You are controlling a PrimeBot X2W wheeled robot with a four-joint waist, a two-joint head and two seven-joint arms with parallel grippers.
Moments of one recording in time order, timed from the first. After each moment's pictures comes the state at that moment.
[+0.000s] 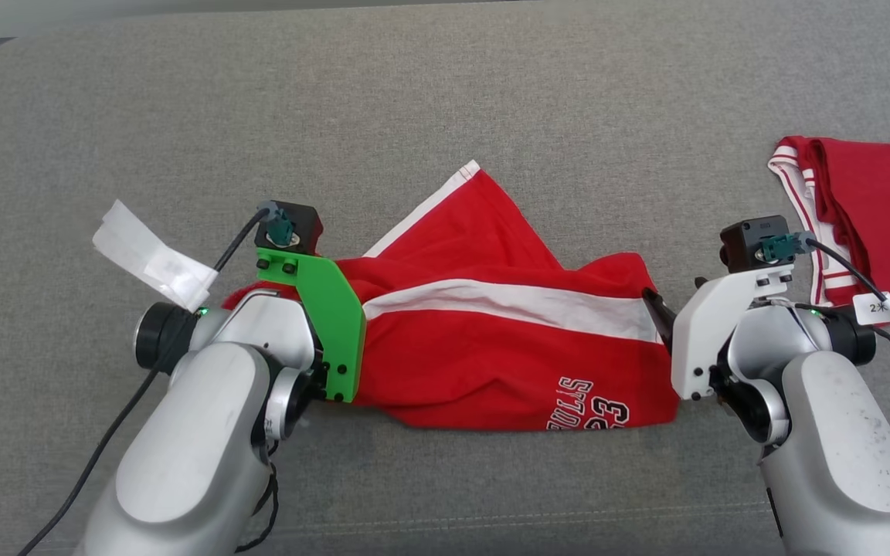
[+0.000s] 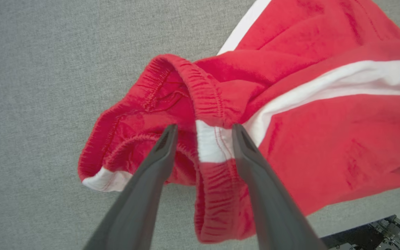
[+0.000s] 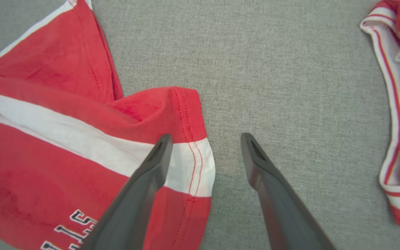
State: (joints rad) left arm -0.55 0.21 -0.52 0.18 -0.42 0.19 0.93; right arm -0.38 -0.08 0.03 0.24 0.16 0.13 0.59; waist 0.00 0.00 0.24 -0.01
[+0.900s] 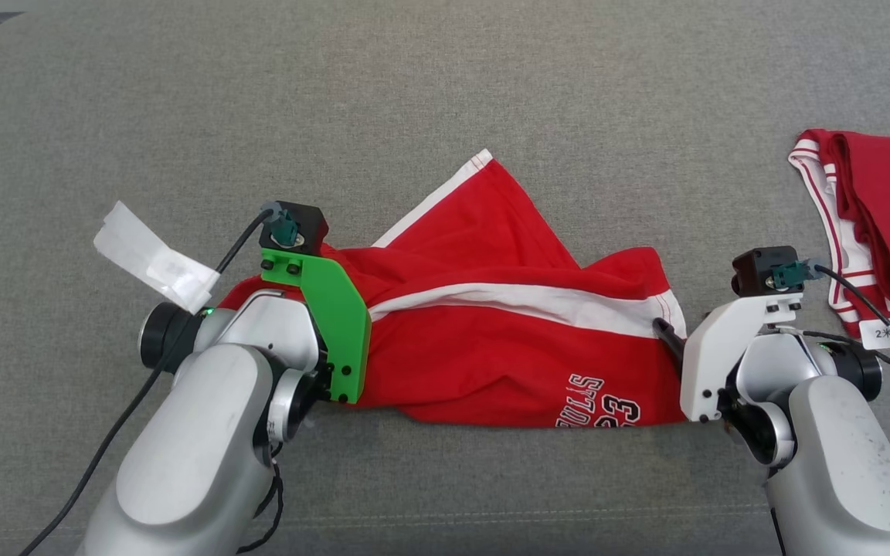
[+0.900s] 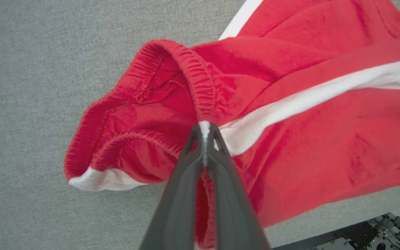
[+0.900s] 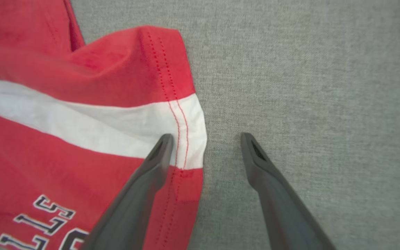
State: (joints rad) left arm -0.55 0.21 -0.53 0.17 -0.44 0.19 0.93; right arm -0.34 -0.06 -0.02 0.26 0.15 0.13 0.61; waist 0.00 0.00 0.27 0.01
